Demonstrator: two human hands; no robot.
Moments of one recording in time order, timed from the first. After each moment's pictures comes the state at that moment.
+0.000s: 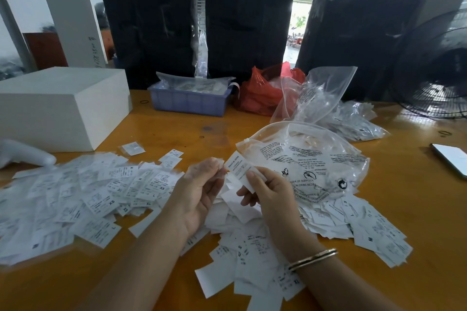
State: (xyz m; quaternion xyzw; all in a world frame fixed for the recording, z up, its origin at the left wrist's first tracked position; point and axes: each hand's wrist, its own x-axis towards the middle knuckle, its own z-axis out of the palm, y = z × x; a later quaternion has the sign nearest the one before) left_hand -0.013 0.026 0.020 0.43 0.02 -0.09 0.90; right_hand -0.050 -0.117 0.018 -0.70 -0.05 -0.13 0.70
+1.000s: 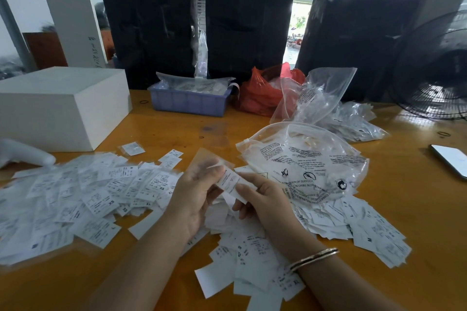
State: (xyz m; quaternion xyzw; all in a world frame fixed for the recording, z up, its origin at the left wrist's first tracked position) left_hand -0.014 0.023 0.017 0.55 0.03 -0.05 0.83; right_hand -0.050 -0.117 0.016 -0.72 -0.08 -0.03 0.69
